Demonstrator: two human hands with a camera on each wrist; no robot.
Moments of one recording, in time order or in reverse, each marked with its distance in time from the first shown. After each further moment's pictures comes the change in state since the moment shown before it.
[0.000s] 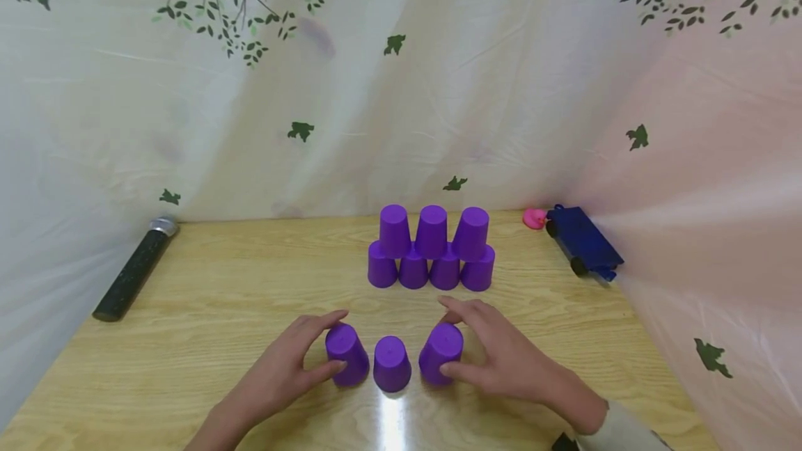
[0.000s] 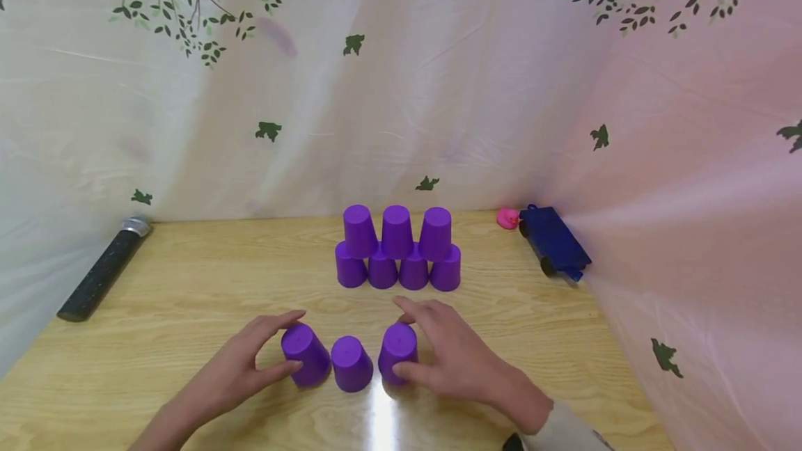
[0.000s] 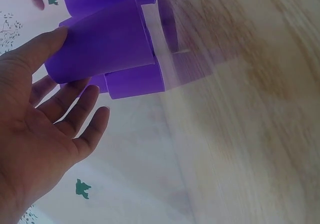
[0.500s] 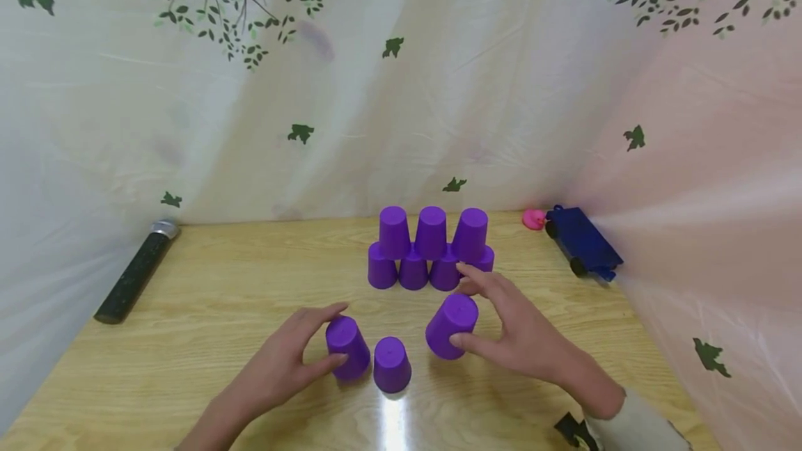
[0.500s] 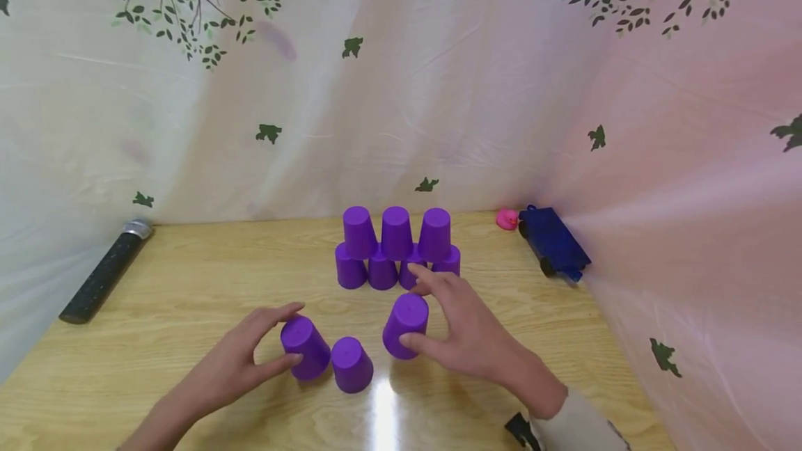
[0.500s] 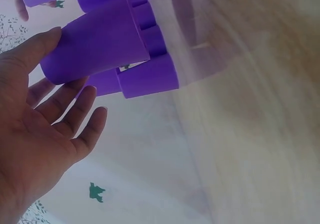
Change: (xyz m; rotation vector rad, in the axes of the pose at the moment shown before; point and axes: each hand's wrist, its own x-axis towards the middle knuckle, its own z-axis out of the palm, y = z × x) left_hand 0.007 0.003 -0.009 0.024 0.028 0.056; right_hand 0.007 -0.006 -0.034 0.039 0.128 -0.029
